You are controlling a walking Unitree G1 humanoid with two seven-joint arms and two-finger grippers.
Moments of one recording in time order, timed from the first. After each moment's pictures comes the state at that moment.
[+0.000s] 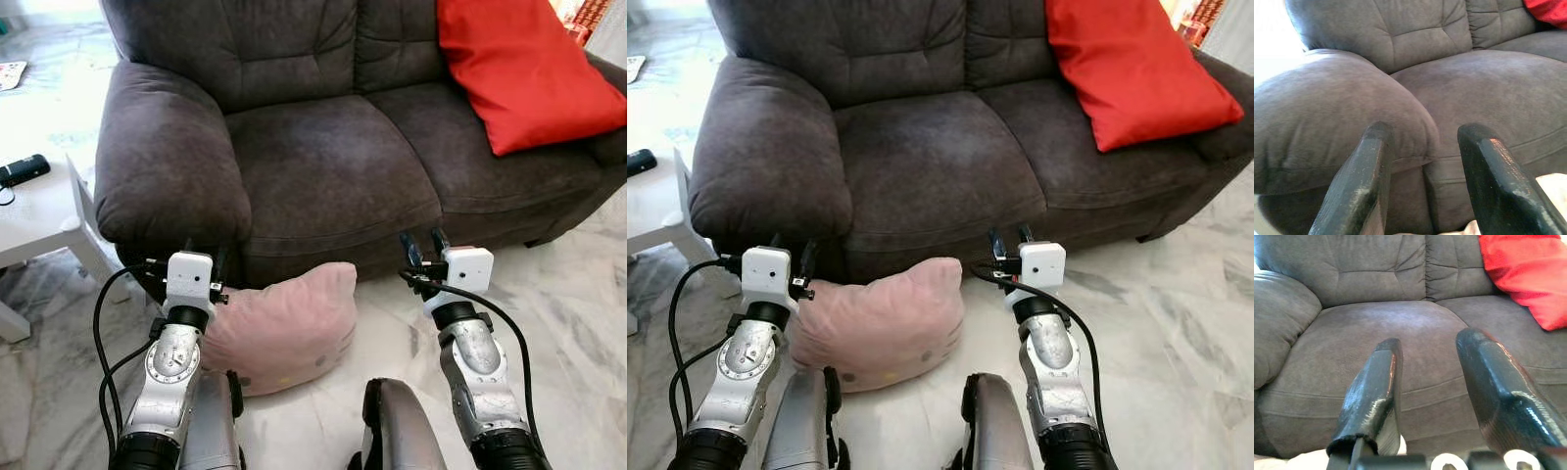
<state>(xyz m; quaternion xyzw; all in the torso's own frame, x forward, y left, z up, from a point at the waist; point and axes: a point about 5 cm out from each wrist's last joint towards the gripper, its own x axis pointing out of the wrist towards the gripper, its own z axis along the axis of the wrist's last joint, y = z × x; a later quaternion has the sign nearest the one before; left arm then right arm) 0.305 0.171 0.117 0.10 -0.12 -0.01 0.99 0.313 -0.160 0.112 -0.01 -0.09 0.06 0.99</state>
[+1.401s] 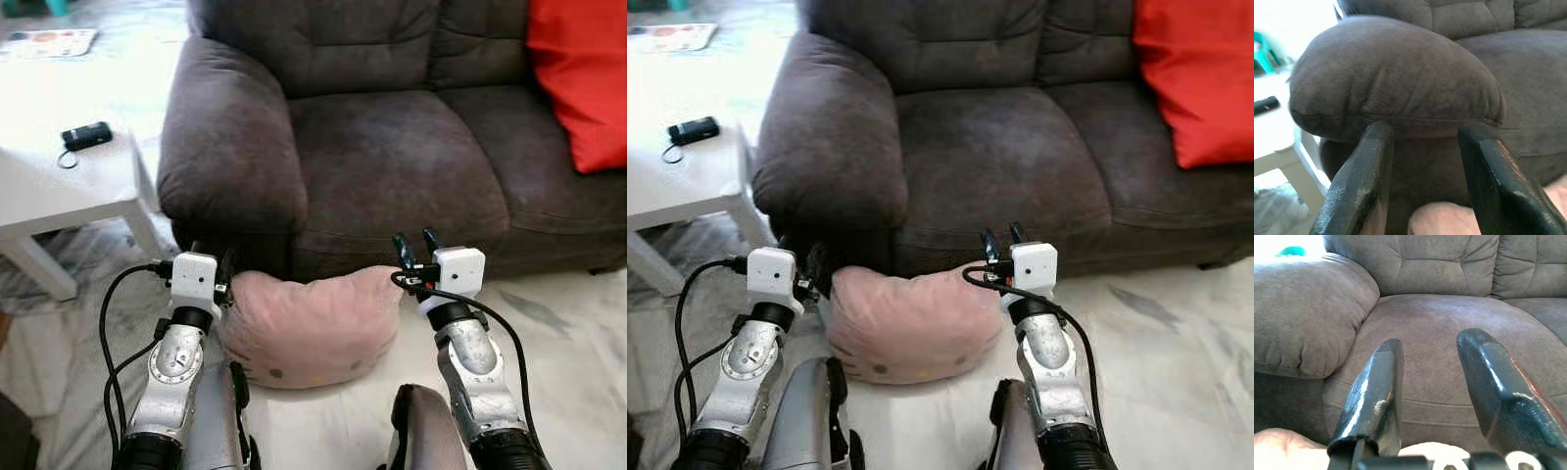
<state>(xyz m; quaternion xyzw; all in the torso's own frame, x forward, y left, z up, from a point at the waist) 0.305 0.164 0.112 0.08 -0.10 -0.04 0.99 0.313 -0.154 0.111 -0.03 -0.09 0.08 0.99</state>
